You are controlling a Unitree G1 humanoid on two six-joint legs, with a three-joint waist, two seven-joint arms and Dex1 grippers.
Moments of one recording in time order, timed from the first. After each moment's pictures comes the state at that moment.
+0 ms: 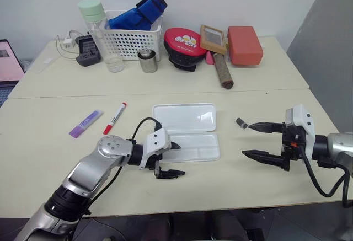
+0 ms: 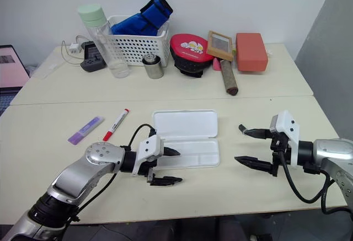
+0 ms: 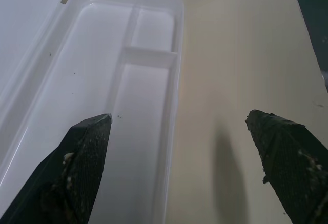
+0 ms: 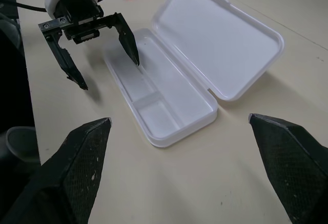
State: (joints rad) left arm -0.32 0.74 -0.33 -0.26 -0.28 0.48 -1.08; right arm -0.09 -0.93 -0.22 -0.51 0.69 0.72 0.99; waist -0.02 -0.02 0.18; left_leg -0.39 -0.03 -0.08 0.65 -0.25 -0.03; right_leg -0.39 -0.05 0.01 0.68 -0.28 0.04
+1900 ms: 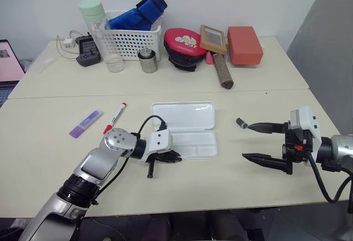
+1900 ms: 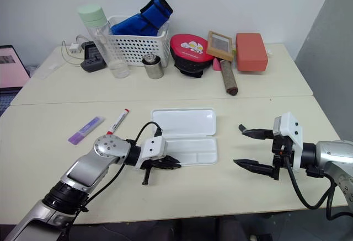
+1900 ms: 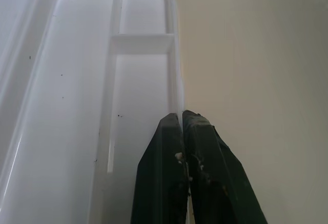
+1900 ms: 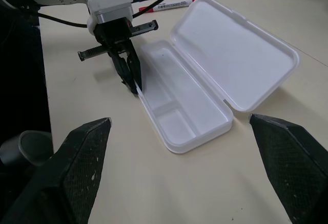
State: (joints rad) left arm -0.42 0.69 -0.36 -0.03 -0.14 0.25 -1.25; right arm -0.06 -0.93 -0.26 -0.54 0.73 0.66 1.02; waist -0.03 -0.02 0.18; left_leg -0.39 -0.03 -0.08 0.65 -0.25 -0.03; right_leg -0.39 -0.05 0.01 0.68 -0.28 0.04
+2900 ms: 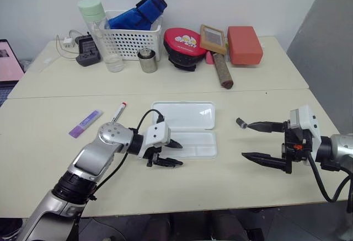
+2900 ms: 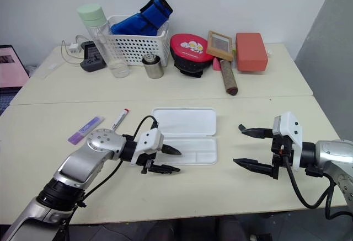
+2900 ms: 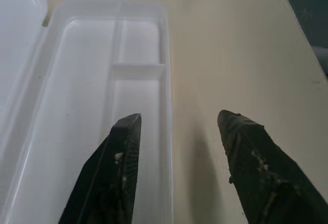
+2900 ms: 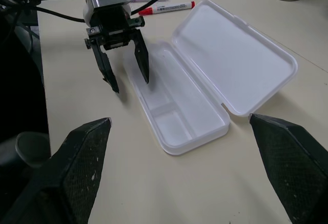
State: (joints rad) left arm -0.43 0.71 -0.26 -0.17 -0.29 0.42 -1.28; right arm -0.07 -0.93 -0.25 -0.54 0.73 0.65 1.02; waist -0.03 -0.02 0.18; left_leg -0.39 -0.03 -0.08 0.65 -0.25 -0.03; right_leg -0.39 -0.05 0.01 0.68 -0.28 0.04
